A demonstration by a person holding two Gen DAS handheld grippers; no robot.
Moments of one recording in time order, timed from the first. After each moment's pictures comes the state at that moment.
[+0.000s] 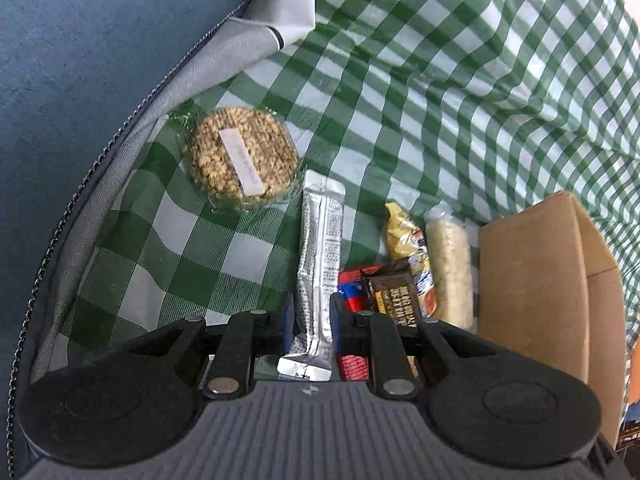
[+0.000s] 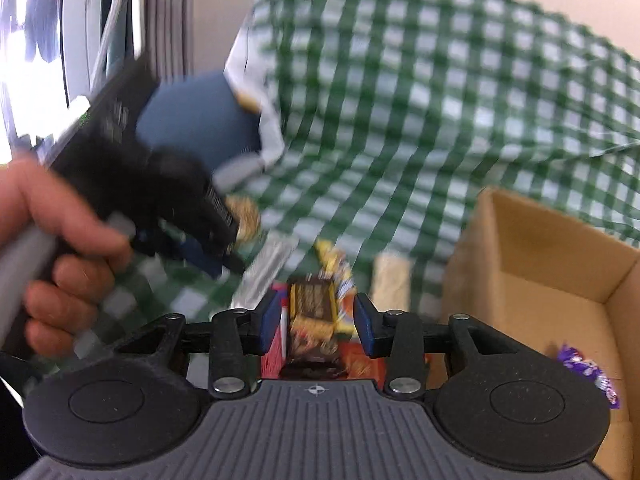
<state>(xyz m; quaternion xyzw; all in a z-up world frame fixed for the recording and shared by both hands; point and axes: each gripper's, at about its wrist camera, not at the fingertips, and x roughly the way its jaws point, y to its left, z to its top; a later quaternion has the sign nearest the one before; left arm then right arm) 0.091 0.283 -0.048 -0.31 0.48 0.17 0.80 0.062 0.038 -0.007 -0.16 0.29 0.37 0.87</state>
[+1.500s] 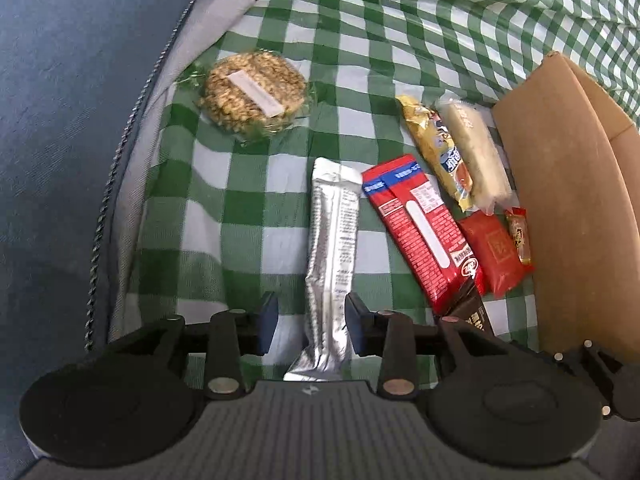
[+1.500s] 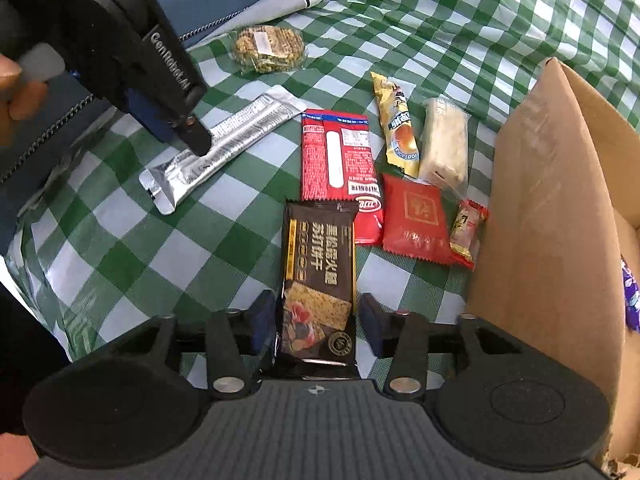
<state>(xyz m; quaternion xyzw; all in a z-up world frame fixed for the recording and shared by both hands) 0.047 0.266 -0.051 -0.17 0.56 0.12 0.80 0.034 0.045 -0.066 -0.26 0.42 0.37 0.79</state>
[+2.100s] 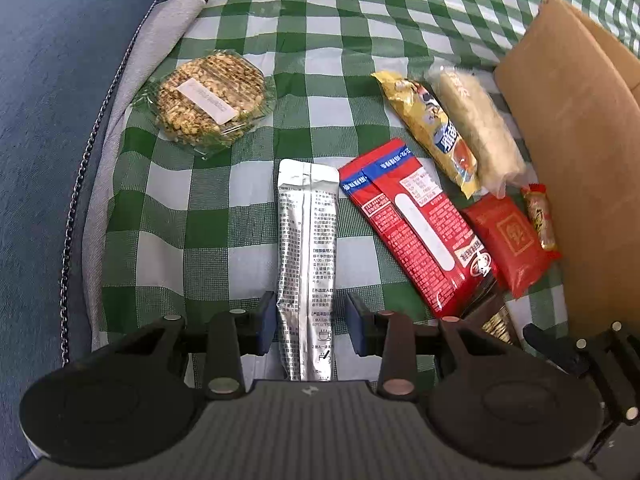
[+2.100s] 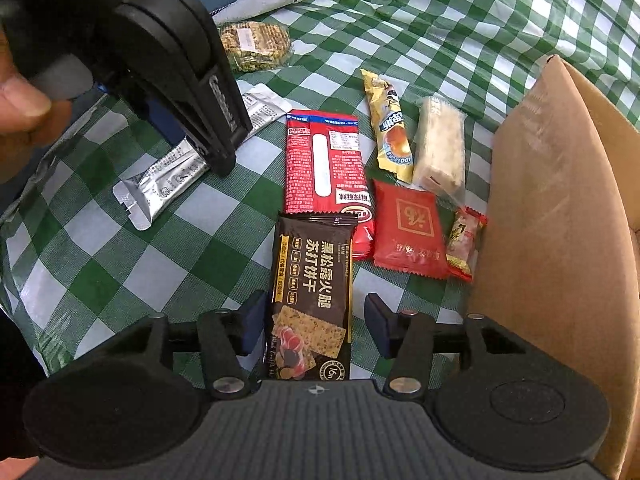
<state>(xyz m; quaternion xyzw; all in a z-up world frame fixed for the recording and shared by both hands) 0.083 0.236 -0.073 -0.09 0.59 0.13 0.79 0.047 0.055 -0.078 -0.27 0.42 0.35 0.79</state>
